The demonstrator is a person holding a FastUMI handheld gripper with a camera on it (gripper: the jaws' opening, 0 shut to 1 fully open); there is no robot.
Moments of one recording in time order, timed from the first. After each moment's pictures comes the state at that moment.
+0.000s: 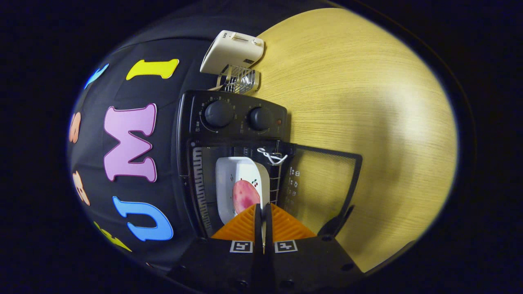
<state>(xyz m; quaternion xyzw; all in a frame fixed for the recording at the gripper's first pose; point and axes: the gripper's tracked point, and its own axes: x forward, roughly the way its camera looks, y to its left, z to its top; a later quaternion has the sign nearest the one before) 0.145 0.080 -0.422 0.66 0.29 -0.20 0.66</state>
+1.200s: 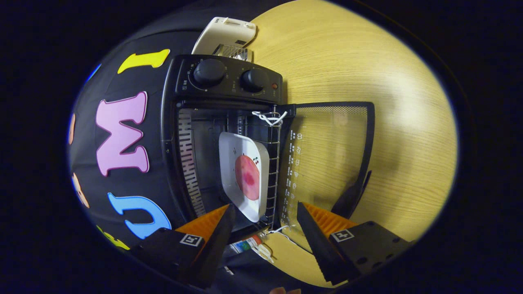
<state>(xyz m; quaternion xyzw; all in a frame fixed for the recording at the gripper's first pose) 0.124 0.124 -0.434 0.63 0.37 -0.17 0.66</state>
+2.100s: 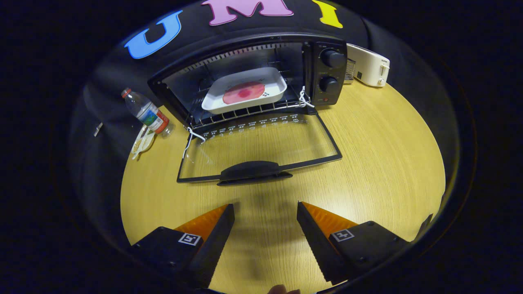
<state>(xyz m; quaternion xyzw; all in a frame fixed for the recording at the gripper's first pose) -0.006 0.105 -0.485 0.08 0.51 0.02 0.86</state>
